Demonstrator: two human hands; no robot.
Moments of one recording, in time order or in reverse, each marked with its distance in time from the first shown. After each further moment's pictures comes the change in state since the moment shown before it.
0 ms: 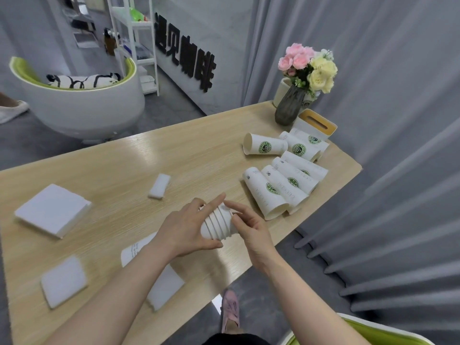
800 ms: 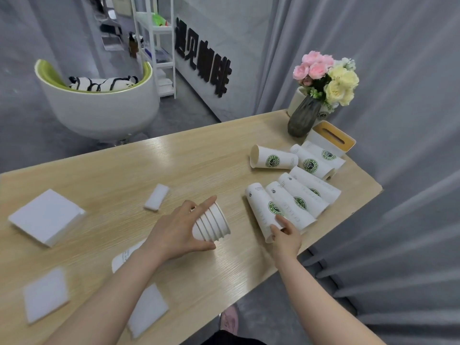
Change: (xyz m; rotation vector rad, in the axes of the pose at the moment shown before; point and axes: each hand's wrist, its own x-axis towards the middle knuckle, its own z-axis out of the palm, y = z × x) left_hand 0.040 -0.008 -0.005 -0.058 -0.005 -0.150; right_hand 0.088 0.046 -0.100 -0.109 0.696 0.208
